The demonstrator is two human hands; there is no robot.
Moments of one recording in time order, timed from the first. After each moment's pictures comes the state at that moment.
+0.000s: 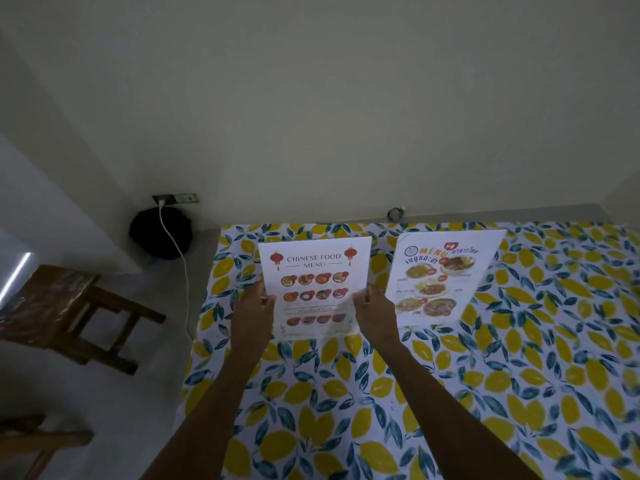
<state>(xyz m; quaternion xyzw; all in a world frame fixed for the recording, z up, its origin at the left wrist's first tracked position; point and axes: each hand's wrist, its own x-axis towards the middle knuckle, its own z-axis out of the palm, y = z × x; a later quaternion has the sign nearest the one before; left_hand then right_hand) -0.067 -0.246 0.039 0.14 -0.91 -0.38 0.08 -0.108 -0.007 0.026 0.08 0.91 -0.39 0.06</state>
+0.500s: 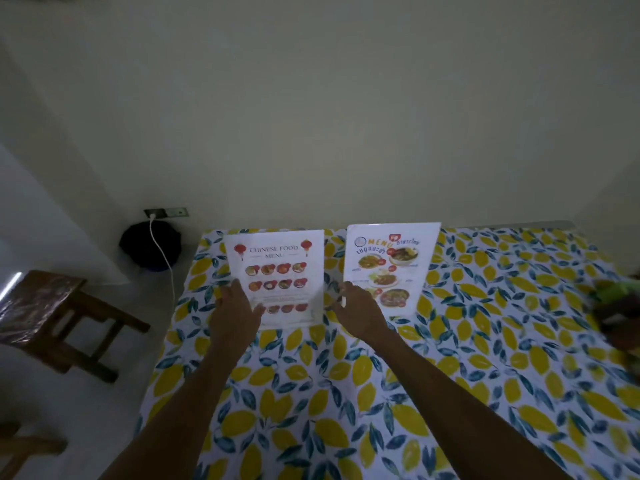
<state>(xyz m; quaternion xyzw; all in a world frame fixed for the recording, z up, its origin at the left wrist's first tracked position) -0.023 -0.180 0.064 0.21 -0.95 -0.22 -0.01 -0.066 0.066 0.072 -0.07 0.94 -0.30 0.13</state>
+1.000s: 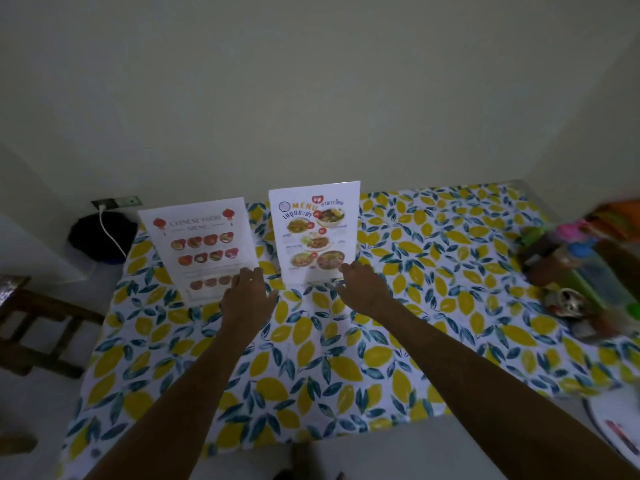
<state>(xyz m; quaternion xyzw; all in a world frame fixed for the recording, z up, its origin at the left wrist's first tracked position) -0.001 -0.021 0.063 0.04 -0.99 -0.10 -0.03 -0.035 0.220 0.073 -0.07 0.98 -0.09 0.15</state>
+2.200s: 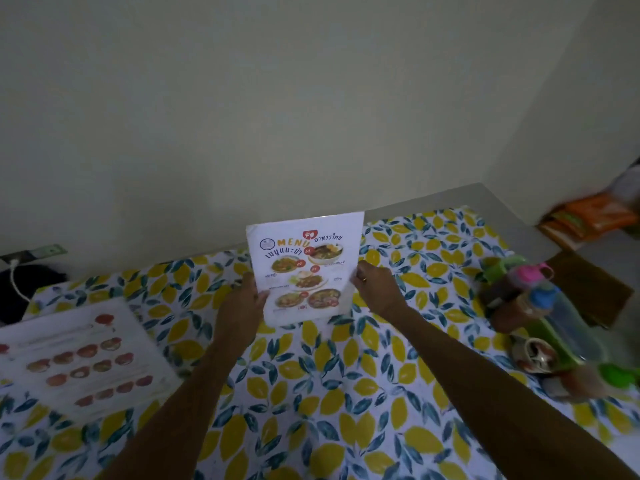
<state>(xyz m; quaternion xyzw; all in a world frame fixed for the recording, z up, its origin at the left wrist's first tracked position) -0.185 0.126 0.072 0.02 -0.94 -0.34 0.00 -0.198 0.409 0.071 0.02 0.96 -0.28 0.01</state>
